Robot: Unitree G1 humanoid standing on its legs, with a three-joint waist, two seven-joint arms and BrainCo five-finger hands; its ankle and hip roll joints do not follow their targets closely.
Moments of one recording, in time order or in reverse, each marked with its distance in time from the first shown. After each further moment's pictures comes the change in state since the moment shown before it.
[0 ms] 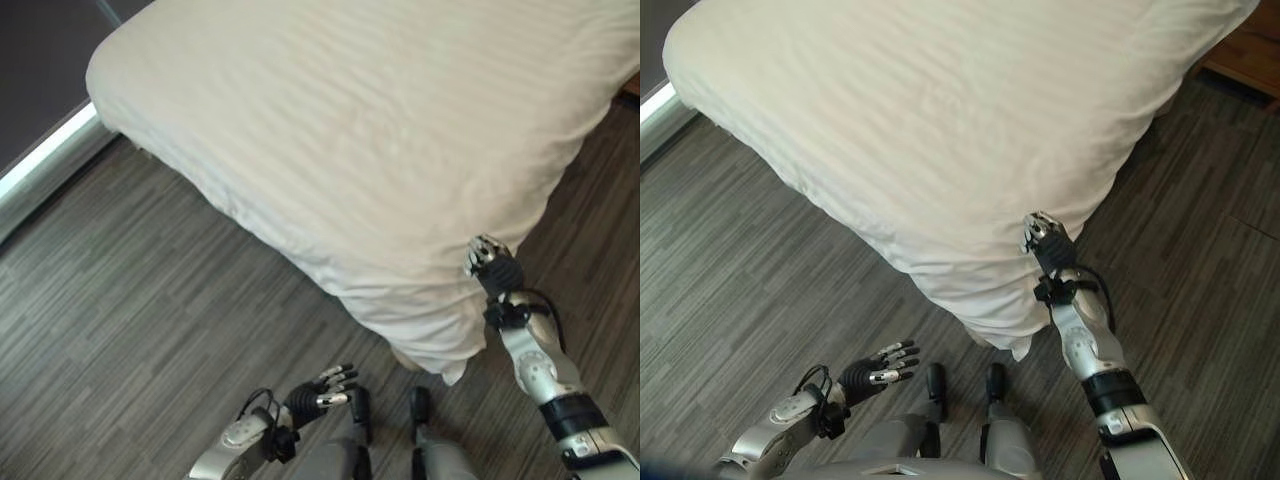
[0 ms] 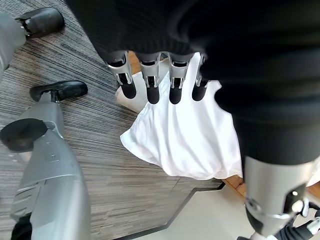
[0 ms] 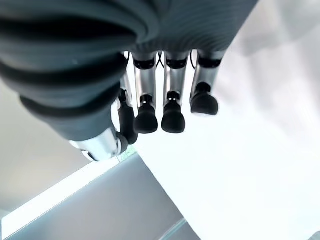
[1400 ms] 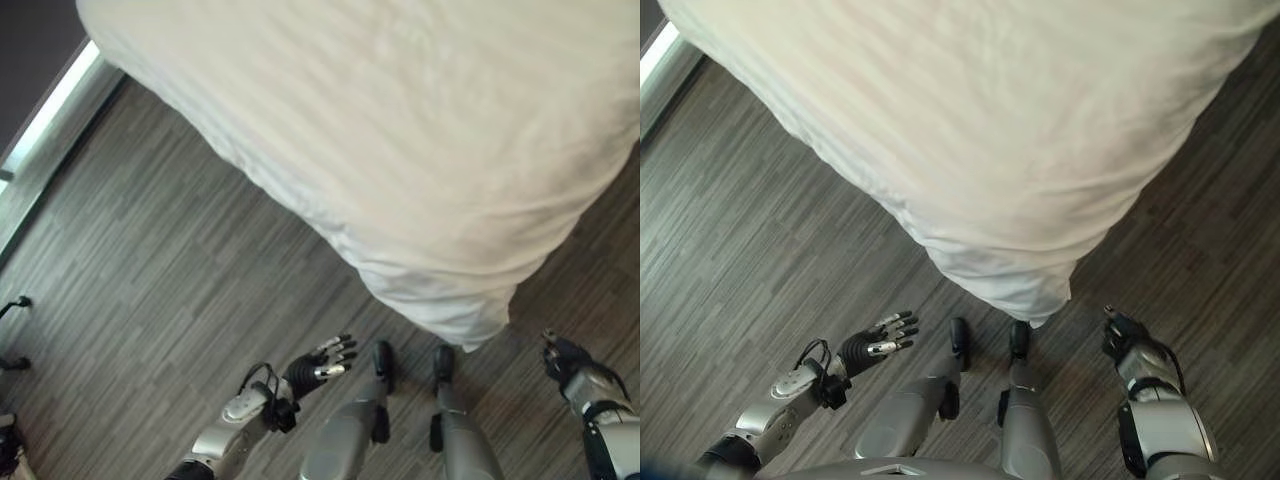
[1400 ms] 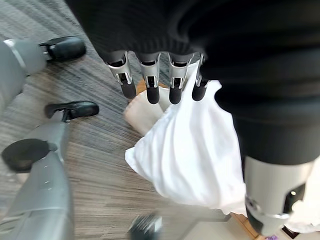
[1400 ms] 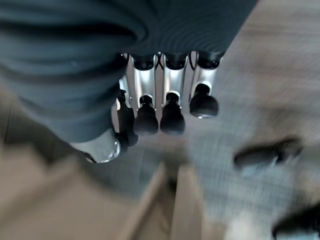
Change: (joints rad) left arm -0.071 -0.007 0.076 0.018 -0.033 -0.036 -0.010; right arm -0.010 -0.151 -0.313 1.001 -0.169 0.124 -0.060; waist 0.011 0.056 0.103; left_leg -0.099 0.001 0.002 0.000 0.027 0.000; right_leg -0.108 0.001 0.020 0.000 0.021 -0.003
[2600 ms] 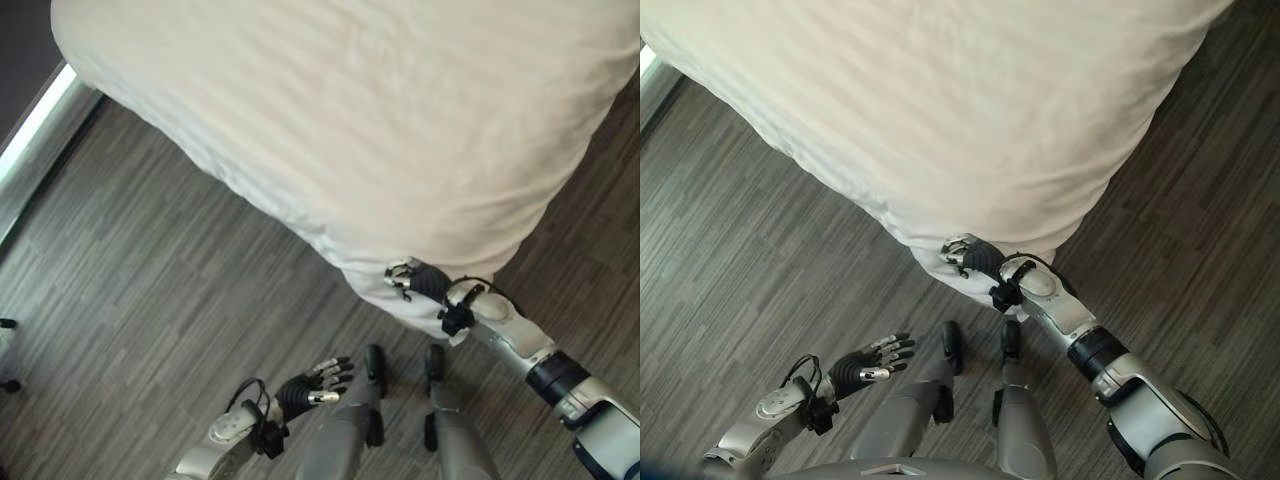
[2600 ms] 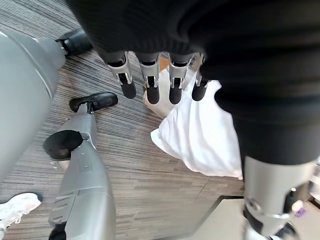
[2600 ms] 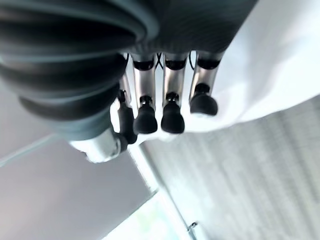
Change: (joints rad) left arm 0.062 0.065 -0.078 -0.052 0.054 -0.015 -0.040; right arm -0.195 0.041 0.768 -0.798 -0.091 -0.014 0.246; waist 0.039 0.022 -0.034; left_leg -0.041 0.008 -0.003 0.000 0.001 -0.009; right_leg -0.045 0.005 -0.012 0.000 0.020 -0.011
